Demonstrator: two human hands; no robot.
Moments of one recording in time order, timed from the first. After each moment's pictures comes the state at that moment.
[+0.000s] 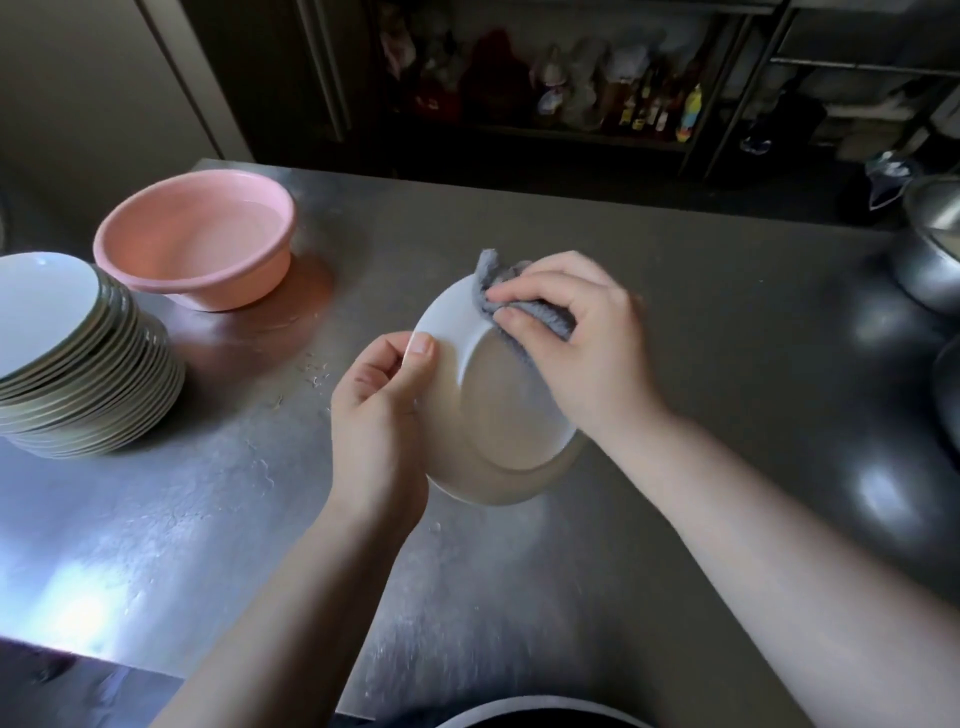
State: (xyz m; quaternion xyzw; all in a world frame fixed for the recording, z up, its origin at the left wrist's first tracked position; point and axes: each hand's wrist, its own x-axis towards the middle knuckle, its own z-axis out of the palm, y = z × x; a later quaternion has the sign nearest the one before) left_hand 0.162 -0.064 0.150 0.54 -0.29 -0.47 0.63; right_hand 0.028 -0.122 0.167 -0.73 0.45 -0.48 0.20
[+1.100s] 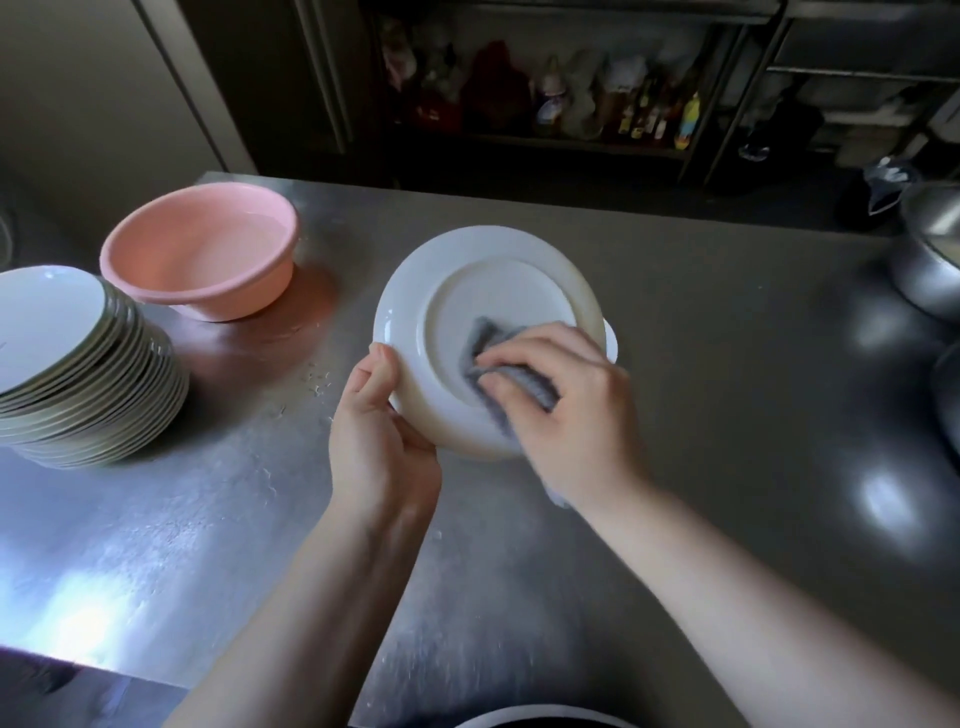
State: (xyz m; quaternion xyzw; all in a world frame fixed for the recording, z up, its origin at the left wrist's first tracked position) left_hand 0.164 -0.075 0.139 0.42 -0.10 -0.56 0.71; right_hand 0.029 -0.093 0.141 -0.74 0.44 -0.48 0.16
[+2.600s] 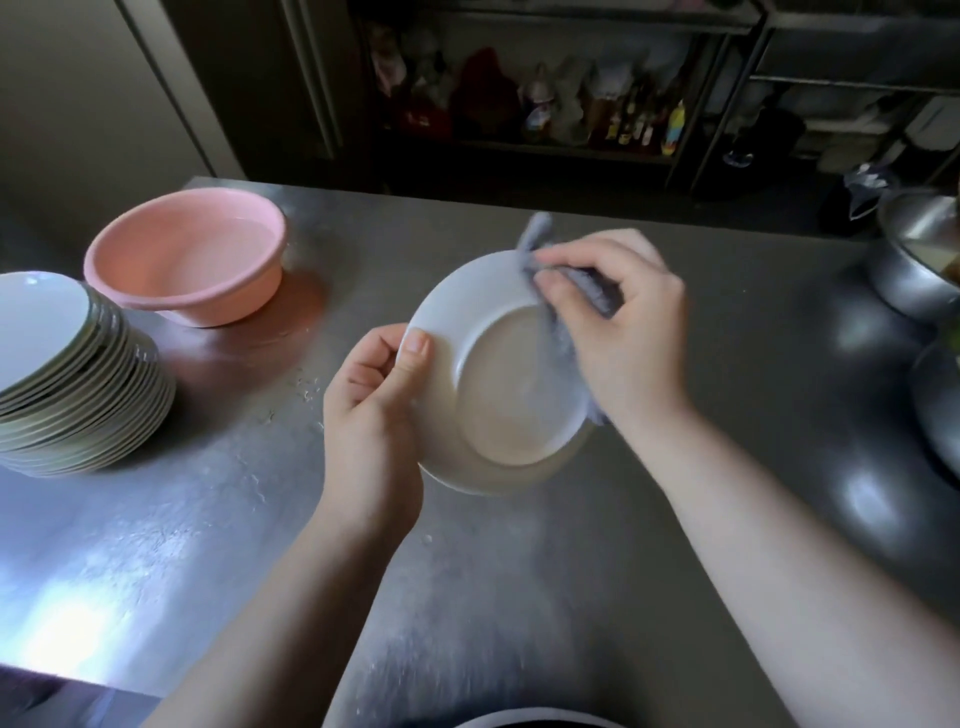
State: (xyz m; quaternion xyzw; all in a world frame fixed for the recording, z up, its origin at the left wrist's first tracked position) left_hand 0.160 -0.065 0.155 0.49 -0.36 -0.46 0.65; right_hand 0.006 -0.127 0.183 -0.67 0.46 -0.55 0.18
